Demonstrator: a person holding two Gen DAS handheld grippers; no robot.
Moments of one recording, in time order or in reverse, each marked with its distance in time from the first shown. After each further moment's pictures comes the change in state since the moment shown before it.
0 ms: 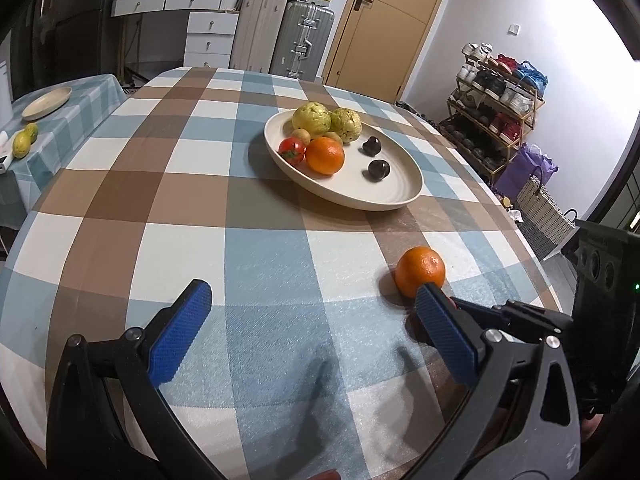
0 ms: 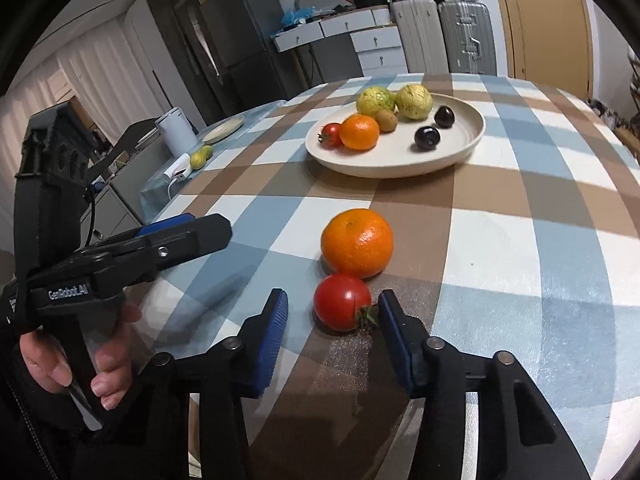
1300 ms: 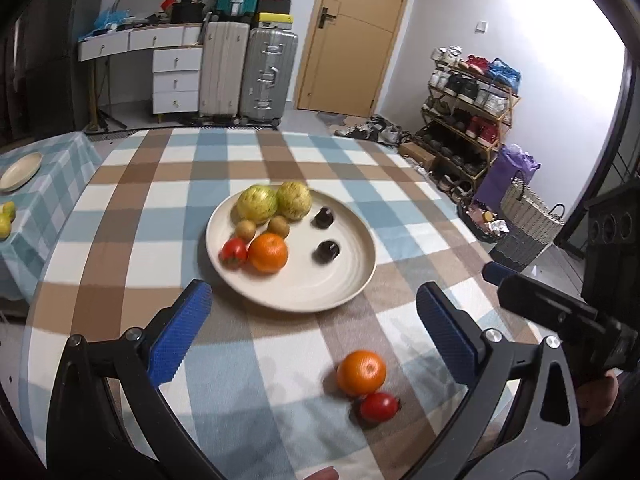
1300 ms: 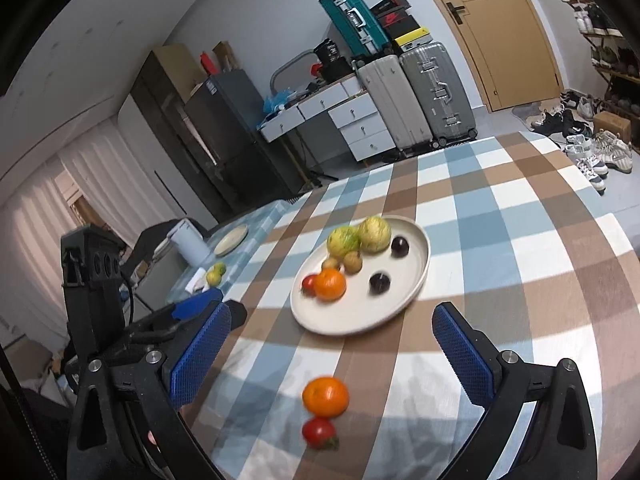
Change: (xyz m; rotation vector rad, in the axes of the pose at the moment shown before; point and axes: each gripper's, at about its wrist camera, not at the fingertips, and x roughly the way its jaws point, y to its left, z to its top) left arm -0.009 -0.059 0.082 0.113 -0.069 -0.034; right arm -0.080 -0.059 0.080 0.192 -0.273 0.092
